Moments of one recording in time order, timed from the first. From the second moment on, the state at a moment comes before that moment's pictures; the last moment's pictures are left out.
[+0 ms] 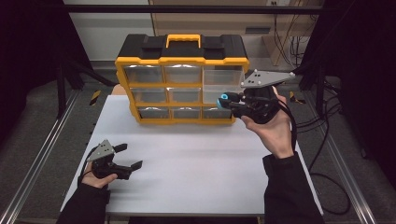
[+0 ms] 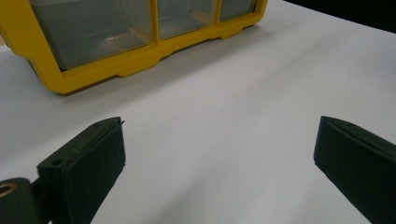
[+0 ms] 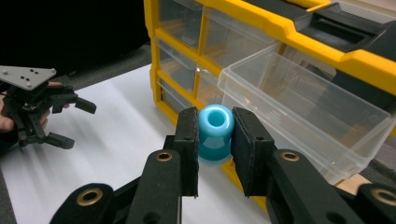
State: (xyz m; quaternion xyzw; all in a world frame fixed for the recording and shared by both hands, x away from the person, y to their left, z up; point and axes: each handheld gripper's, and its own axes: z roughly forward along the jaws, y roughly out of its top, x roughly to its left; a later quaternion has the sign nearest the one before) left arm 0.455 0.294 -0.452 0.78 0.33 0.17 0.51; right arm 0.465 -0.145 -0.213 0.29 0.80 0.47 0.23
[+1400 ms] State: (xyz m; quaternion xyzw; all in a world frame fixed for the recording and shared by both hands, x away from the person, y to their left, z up) left arm 0.455 0.294 -0.452 0.78 0.33 0.17 0.51; right arm 0.521 -0.152 -0.188 0.37 0.77 0.45 0.27
